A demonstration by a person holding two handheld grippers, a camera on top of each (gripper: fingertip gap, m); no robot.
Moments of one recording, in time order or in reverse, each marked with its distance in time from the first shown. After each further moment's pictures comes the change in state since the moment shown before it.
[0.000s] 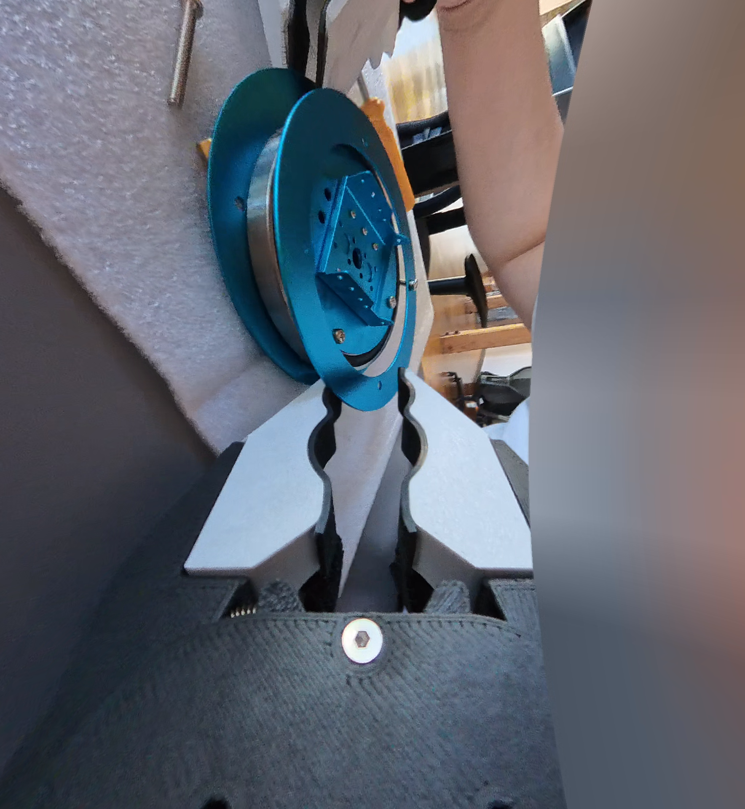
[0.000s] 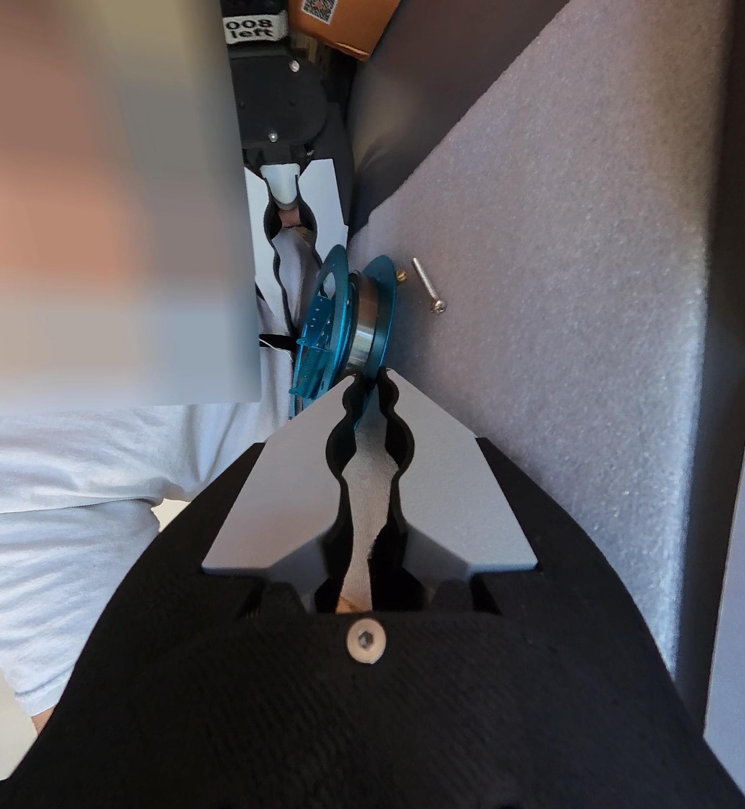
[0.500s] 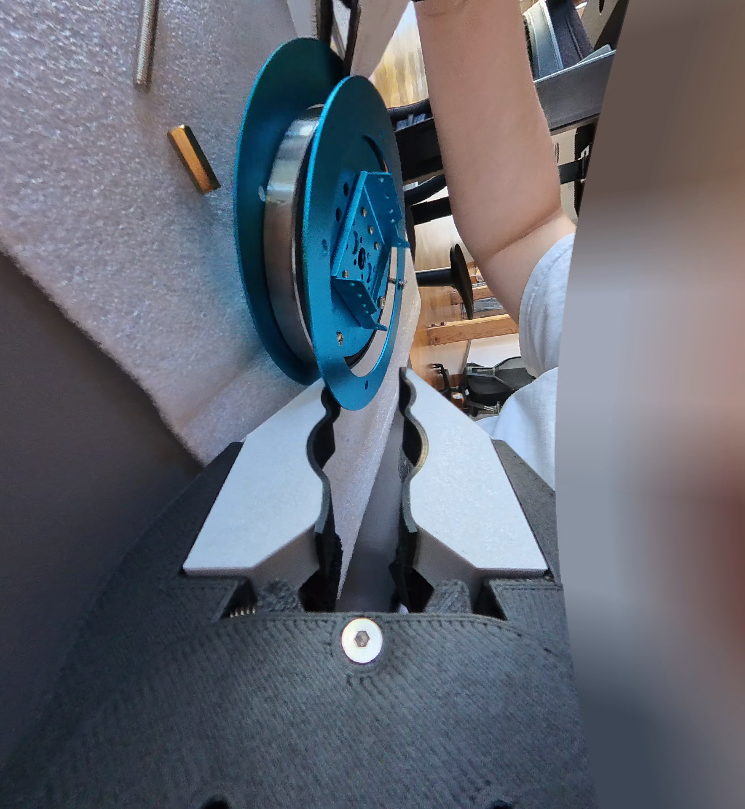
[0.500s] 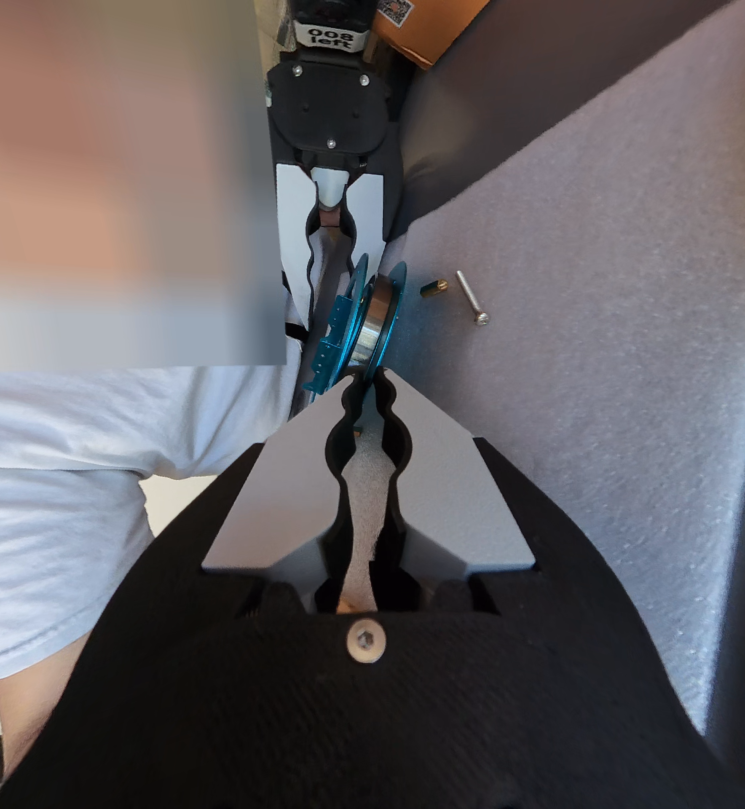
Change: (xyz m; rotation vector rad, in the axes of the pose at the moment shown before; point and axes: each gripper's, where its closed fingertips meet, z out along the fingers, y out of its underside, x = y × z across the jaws) left arm 0.006 0.007 0.008 -0.023 0.039 -0.003; right arm -0.017 0.003 -0.002 0.015 -0.044 -0.145
